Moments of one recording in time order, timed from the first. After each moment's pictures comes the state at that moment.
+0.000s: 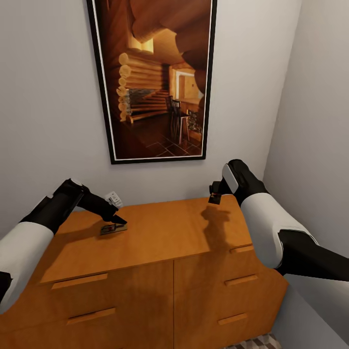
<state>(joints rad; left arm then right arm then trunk) -1.13 0.31 -0.31 -0.79 -0.43 0.62 -1.31 -1.35 0.12 -0.15 -0.50 -0.05 1.05 -0.30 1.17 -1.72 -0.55</state>
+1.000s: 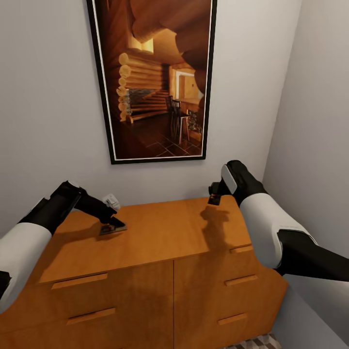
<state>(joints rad) -1.13 0.32 -0.29 -0.75 -0.43 0.61 -1.34 -1.35 0.12 -0.15 -0.49 -0.04 1.05 -0.30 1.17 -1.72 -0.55</state>
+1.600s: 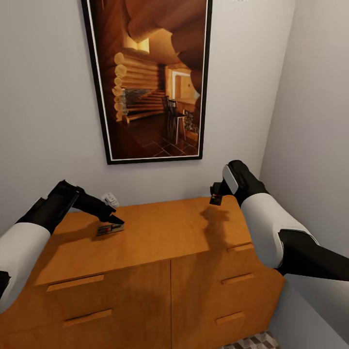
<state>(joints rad) -1.13 0.32 -0.26 -0.75 -0.43 0.61 -1.33 -1.35 0.11 -0.15 -0.49 -0.03 1.05 -0.30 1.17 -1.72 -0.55</state>
